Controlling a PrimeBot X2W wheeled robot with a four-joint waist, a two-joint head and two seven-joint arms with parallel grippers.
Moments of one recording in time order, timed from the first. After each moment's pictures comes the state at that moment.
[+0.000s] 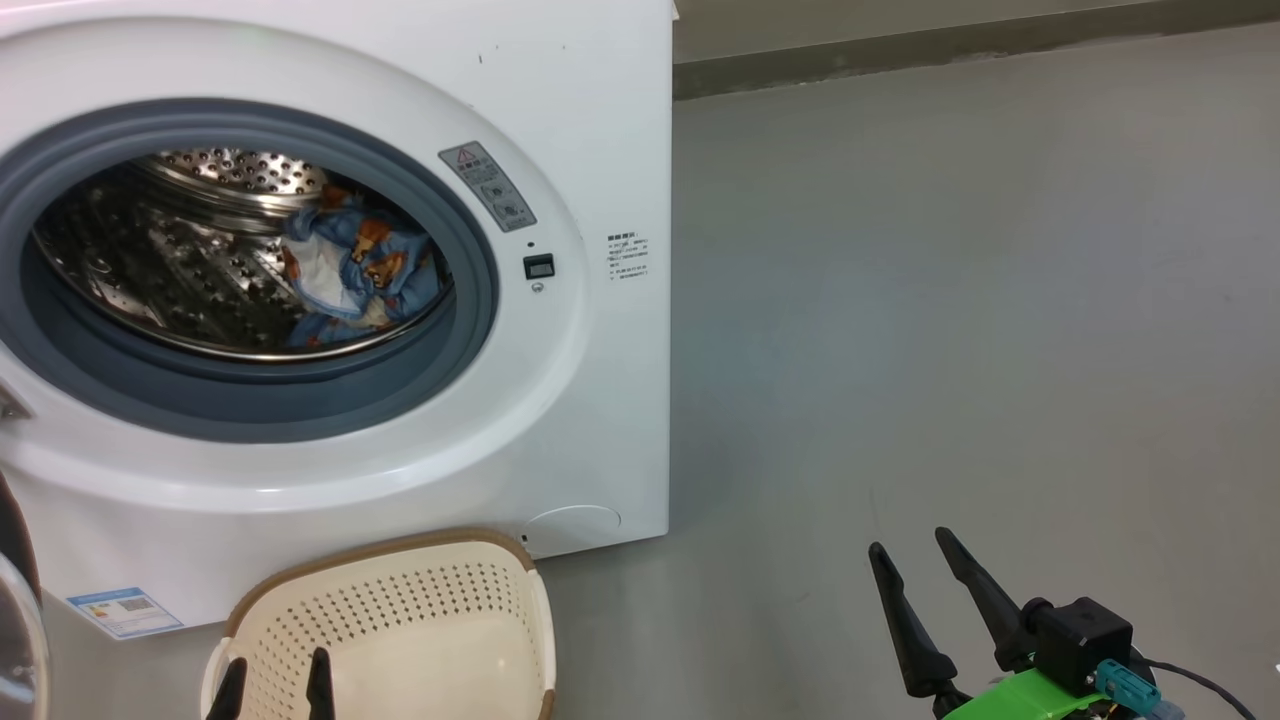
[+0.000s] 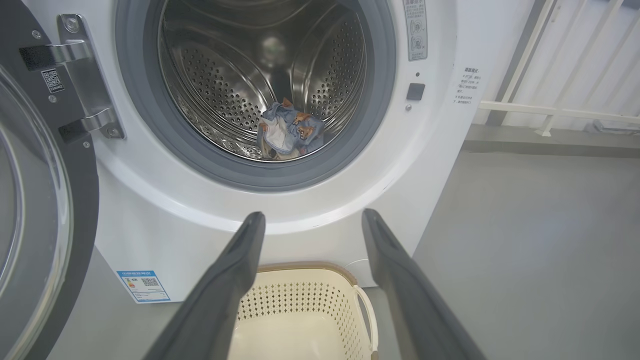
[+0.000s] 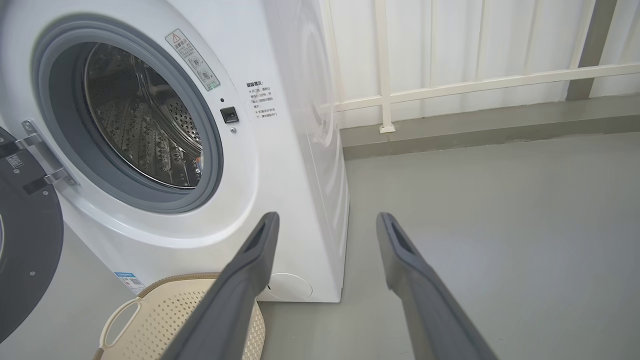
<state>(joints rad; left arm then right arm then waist) 0.23 0.05 0.02 0.00 -0.21 0.08 -0.26 -0.02 -0.06 0.12 0.22 0.25 0.13 -0.26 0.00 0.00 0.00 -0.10</state>
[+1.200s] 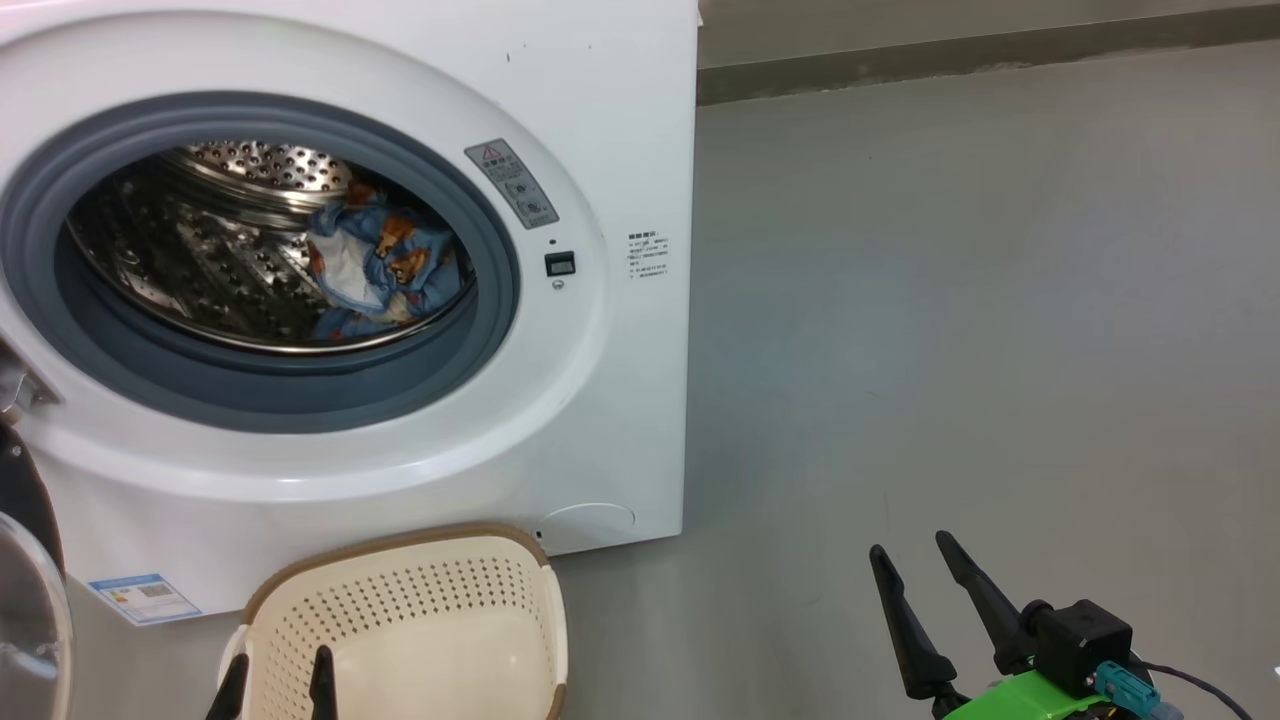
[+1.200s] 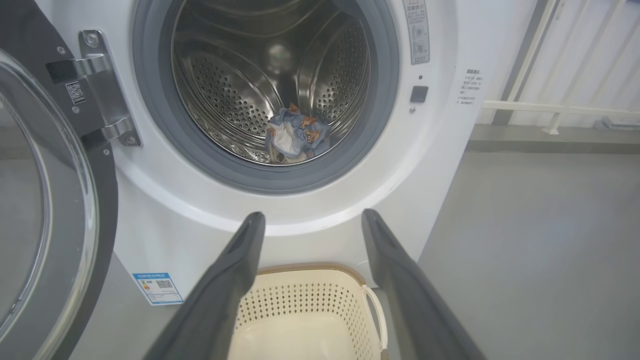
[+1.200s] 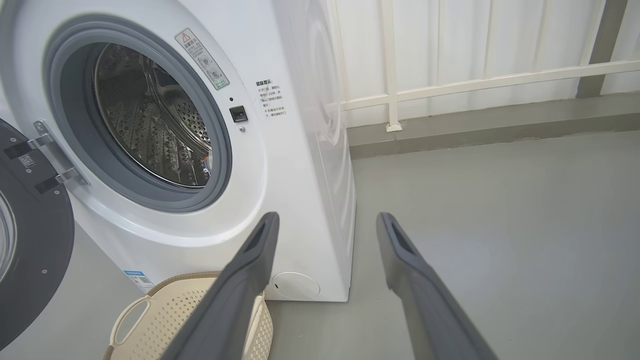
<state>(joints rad) 0.23 0.05 0.02 -0.01 -0.18 0.07 -0.26 -0.02 -0.05 0.11 0.23 0.25 0.13 -0.26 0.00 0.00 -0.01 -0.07</state>
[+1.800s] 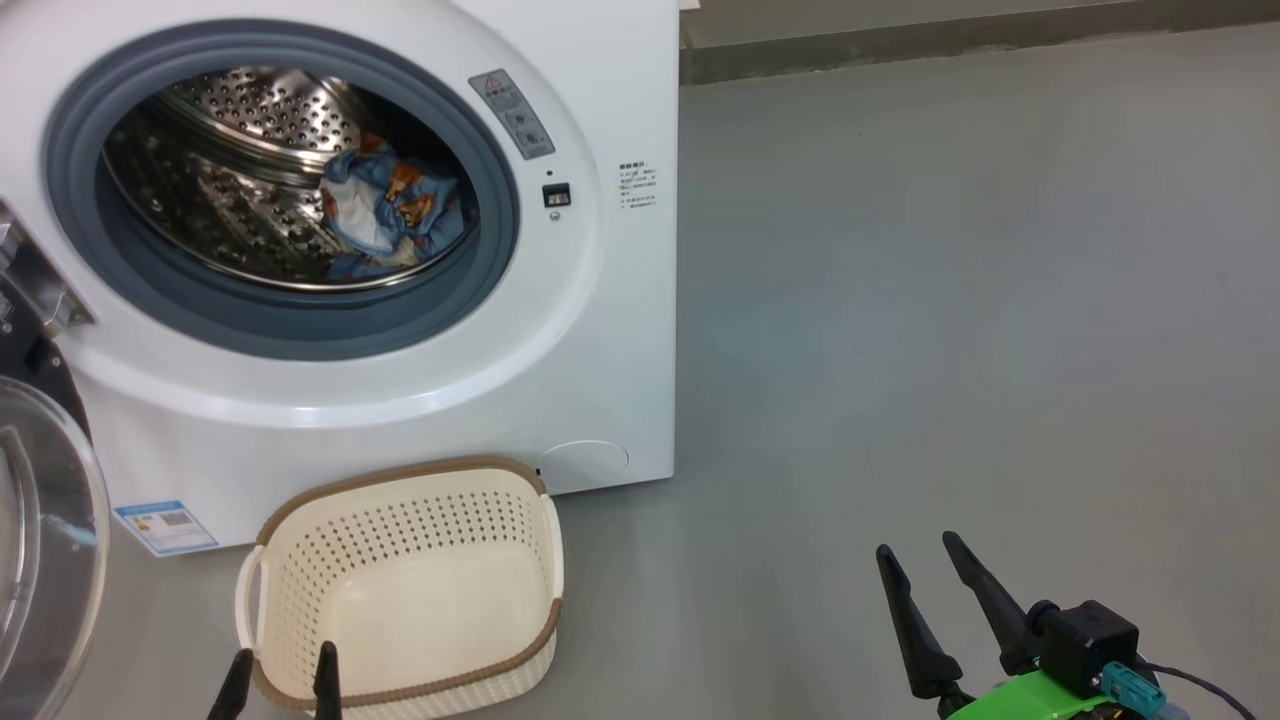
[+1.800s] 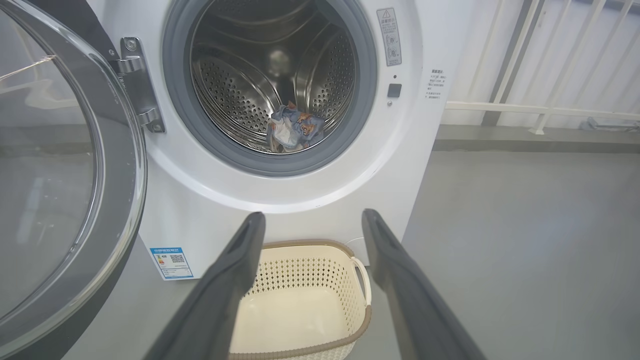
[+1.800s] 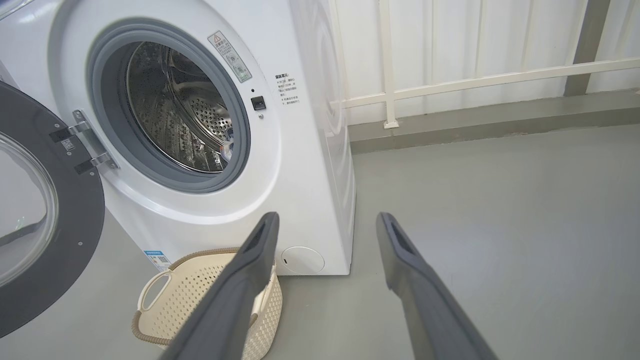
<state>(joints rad) 0.23 0.05 0.02 -0.02 -0.18 0.06 -0.26 -0.02 -0.05 0.10 0.23 0.25 0.13 -0.26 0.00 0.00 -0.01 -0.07</state>
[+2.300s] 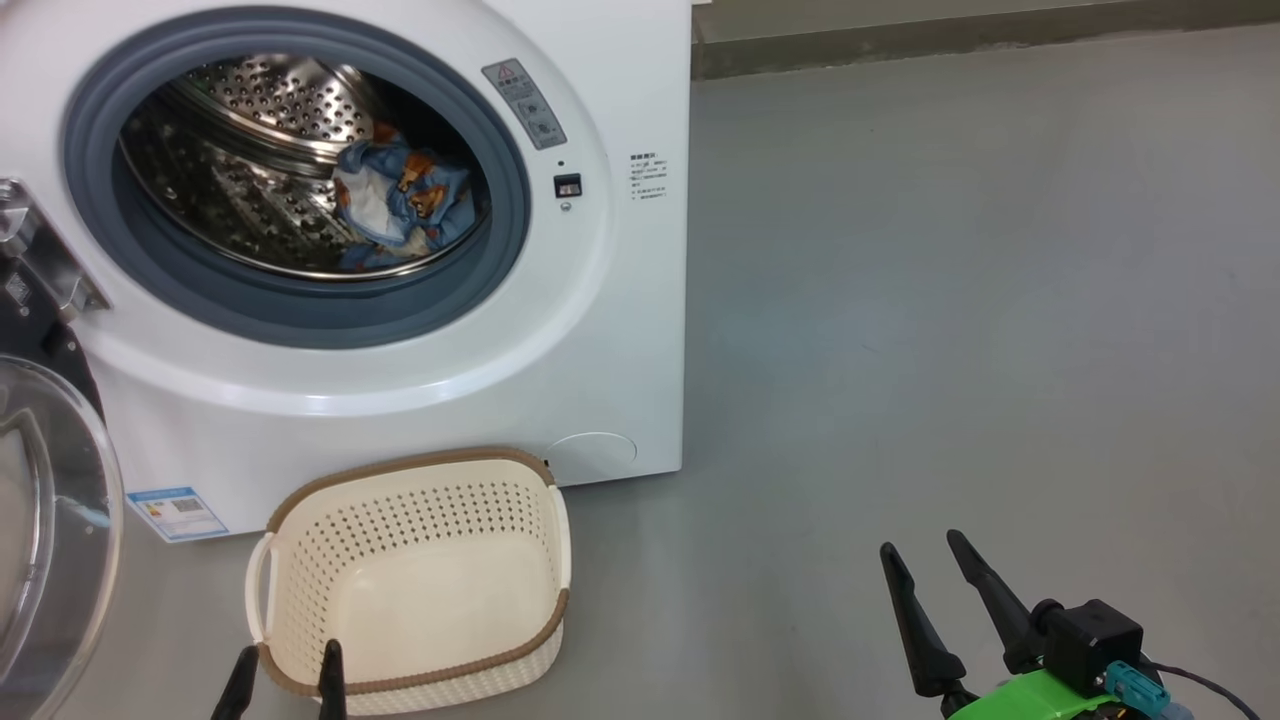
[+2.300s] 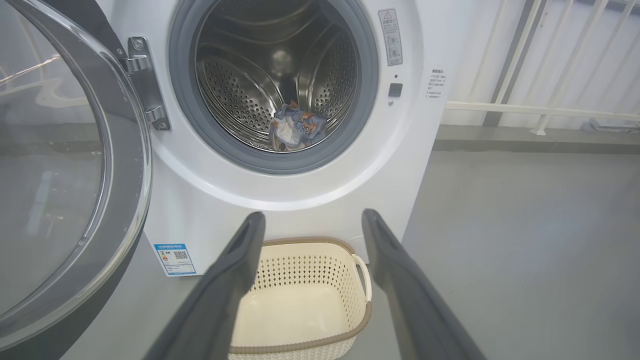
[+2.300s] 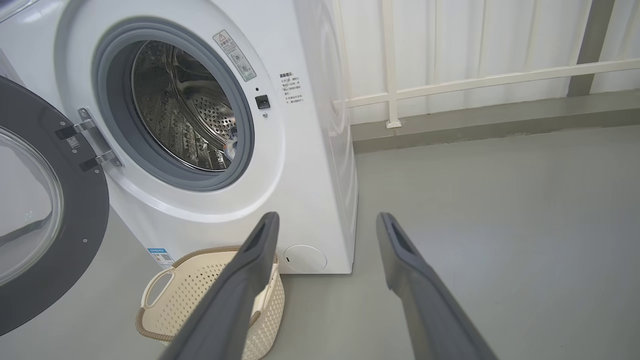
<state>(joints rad) 0.22 0.05 0.01 -0.02 -0.18 0.06 -0.26 -0.02 -0.05 0.09 0.23 0.25 0.13 -0.26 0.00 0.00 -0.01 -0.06</state>
